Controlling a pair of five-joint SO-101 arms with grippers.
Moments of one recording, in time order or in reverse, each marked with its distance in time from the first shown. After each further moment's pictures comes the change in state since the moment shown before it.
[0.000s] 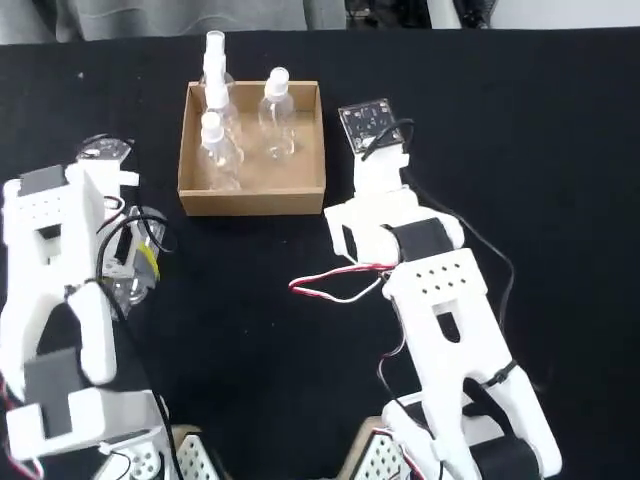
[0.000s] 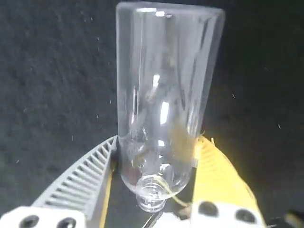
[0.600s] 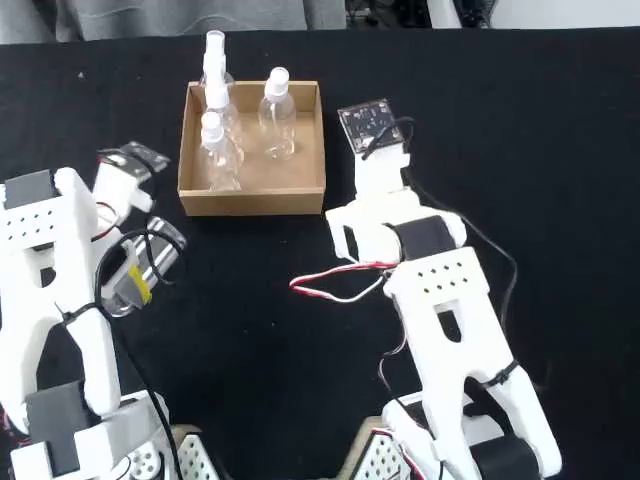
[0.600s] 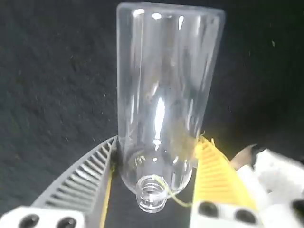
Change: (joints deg) left arm 0.7 -6.9 0.0 5.8 -29.8; right arm 0.1 0.0 -3.3 6.2 0.0
